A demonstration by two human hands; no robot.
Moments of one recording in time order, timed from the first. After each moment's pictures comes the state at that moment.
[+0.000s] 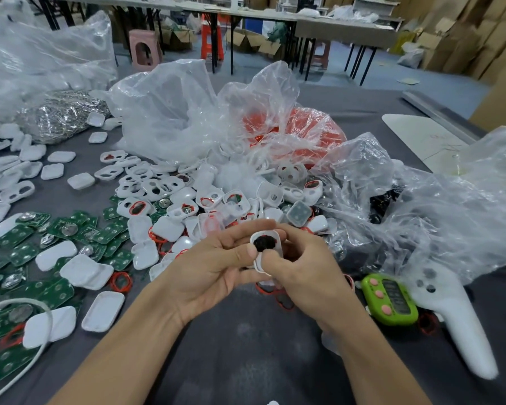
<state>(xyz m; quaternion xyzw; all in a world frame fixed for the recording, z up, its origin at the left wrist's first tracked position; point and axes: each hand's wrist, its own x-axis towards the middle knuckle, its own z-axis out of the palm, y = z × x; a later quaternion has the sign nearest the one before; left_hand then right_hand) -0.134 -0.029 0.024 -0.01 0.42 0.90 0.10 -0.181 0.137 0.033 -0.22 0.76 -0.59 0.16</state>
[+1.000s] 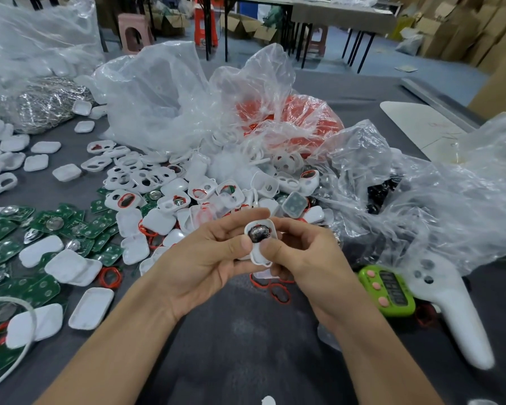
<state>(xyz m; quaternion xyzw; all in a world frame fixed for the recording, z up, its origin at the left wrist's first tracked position) -0.135 -0.030 0.026 0.01 0.43 0.90 0.10 -0.181 0.145 0.039 -0.15 0.67 -0.70 0.22</state>
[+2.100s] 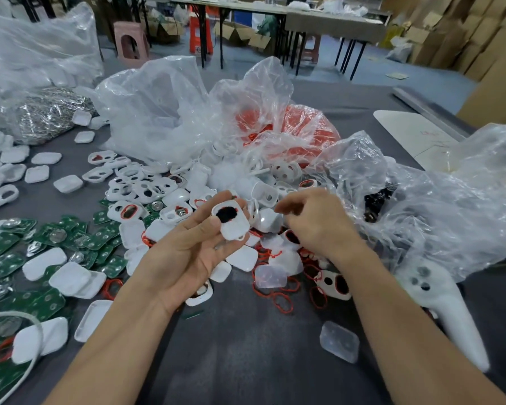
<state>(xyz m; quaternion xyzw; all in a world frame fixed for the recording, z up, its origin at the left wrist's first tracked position) -0.145 -0.057 0.023 -0.05 0.34 0.94 0.00 -0.261 0.133 0.058 -0.21 0.93 -0.30 0.04</state>
